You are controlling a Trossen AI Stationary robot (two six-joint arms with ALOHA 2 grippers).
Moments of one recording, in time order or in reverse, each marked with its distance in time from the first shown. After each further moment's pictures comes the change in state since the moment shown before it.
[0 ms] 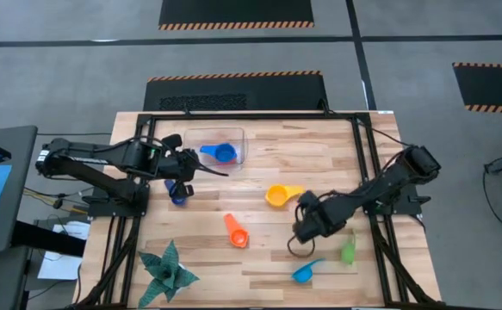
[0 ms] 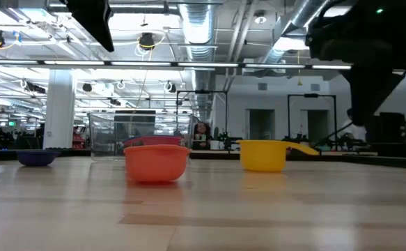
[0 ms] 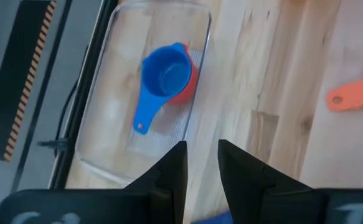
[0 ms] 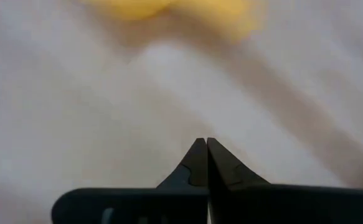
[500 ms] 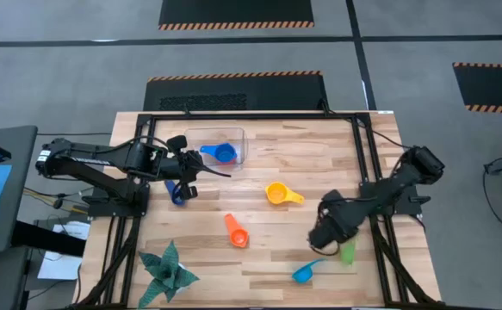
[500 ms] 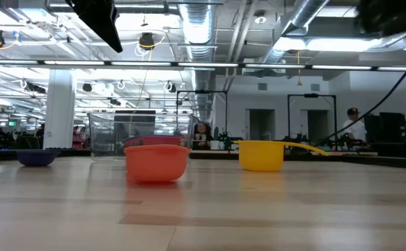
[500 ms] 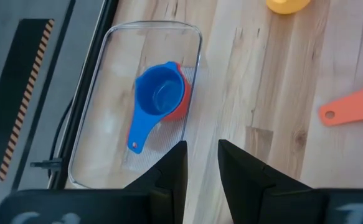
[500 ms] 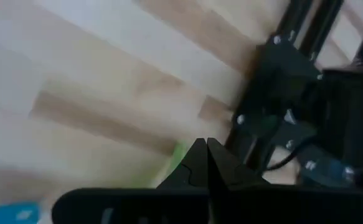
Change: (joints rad) left arm 0.000 0.001 -0.025 0.090 0.005 0.053; right arm 0.142 -0.033 0.147 -0.458 -0.345 0.328
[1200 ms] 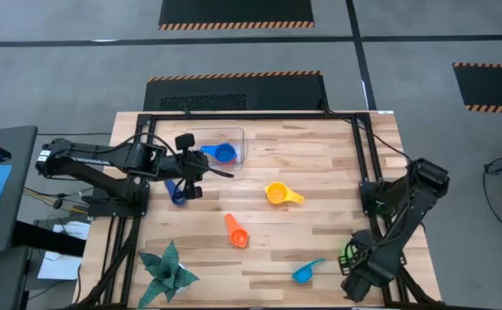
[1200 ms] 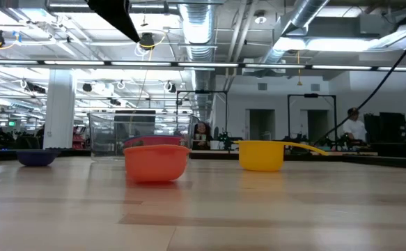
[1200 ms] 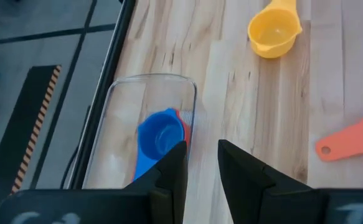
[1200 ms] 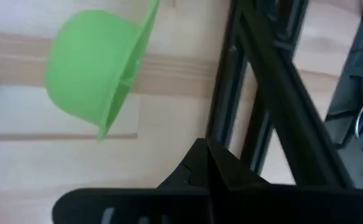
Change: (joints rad) left arm 0.000 0.000 0.000 0.167 -0.007 0.141; right arm 0.394 0.090 -0.022 0.215 -0.326 0.660
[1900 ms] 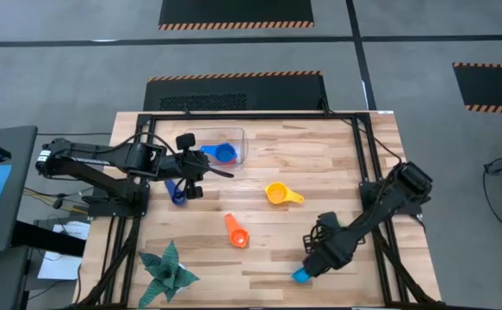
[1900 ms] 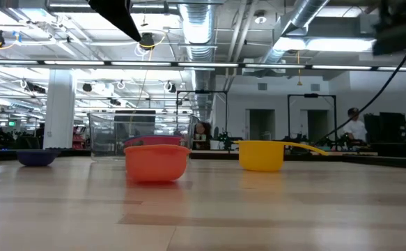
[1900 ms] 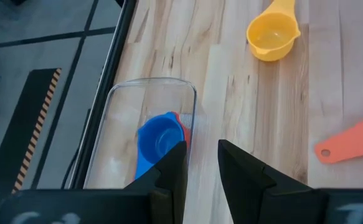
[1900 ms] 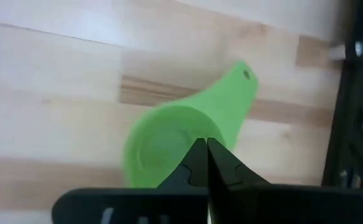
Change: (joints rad) left arm 0.000 0.000 0.000 0.015 0.003 0.011; right arm -0.285 0.109 0.074 -0.016 0.370 -0.260
